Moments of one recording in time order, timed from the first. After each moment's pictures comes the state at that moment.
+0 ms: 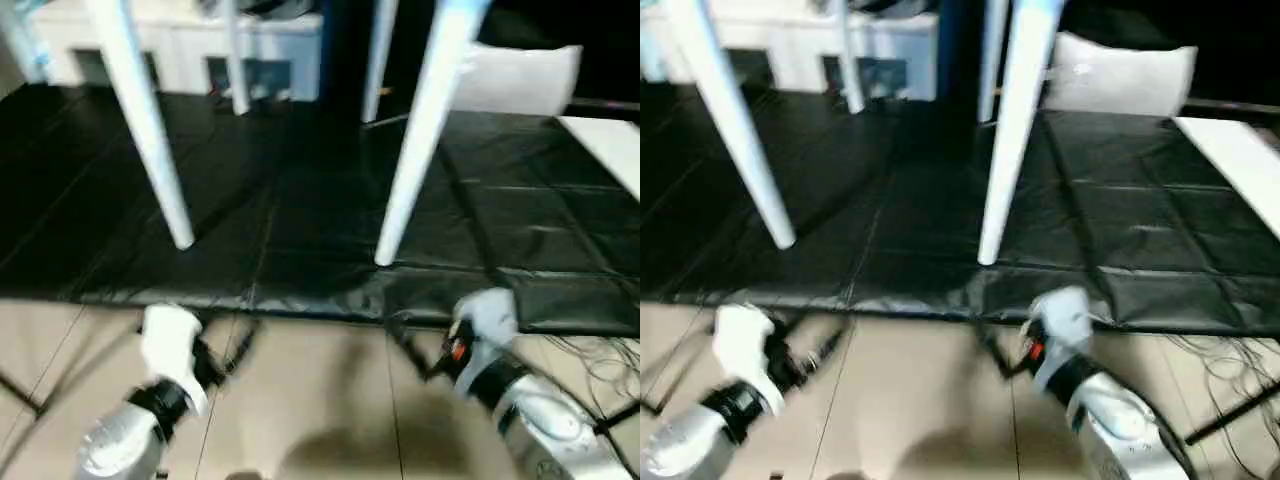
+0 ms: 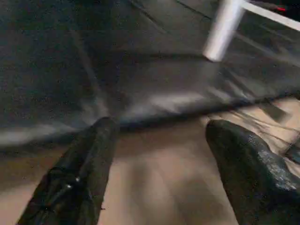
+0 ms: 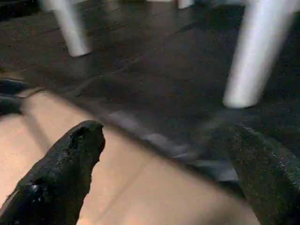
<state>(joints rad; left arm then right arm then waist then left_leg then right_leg) 0.28 0.25 -0.01 -0.22 -0.26 0.27 -0.54 0.19 -0.32 0.13 -0.30 0.33 0.35 0.53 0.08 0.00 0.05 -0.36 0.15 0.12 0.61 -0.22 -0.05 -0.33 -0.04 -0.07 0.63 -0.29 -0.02</state>
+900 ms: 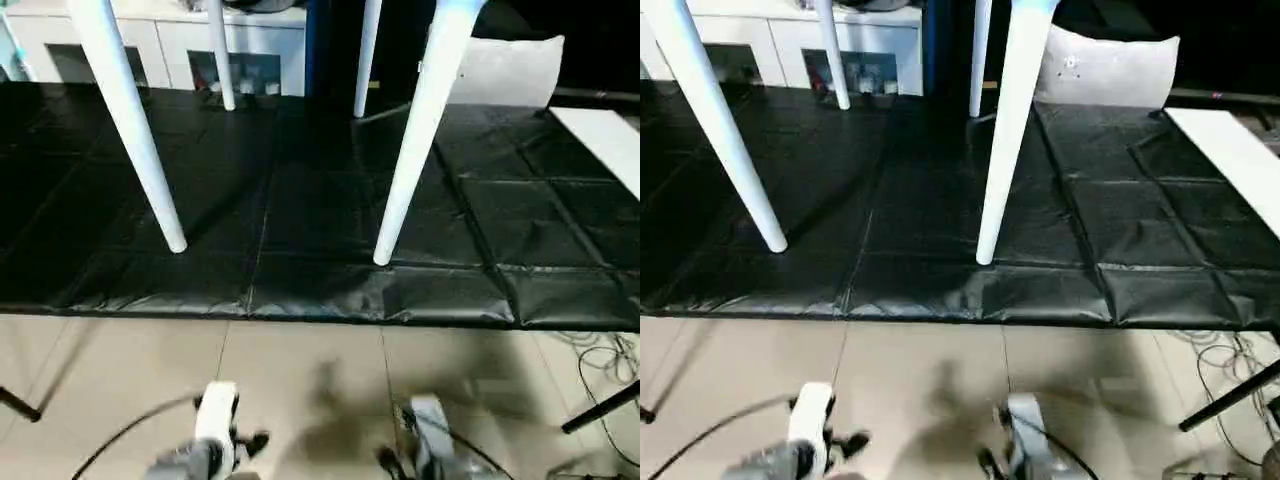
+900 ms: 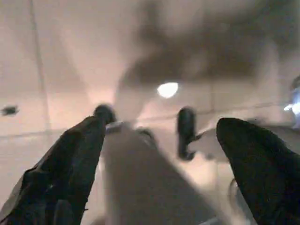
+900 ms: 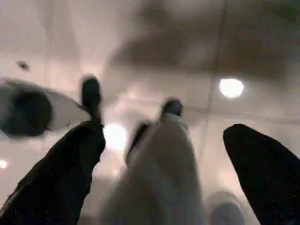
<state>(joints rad) -0.17 0.13 -0.03 1.10 -0.08 0.19 -0.29 -0.18 -0.08 0.14 1.15 0.12 0.26 0.17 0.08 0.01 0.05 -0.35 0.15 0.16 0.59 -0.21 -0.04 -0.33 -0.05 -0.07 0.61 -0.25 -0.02</state>
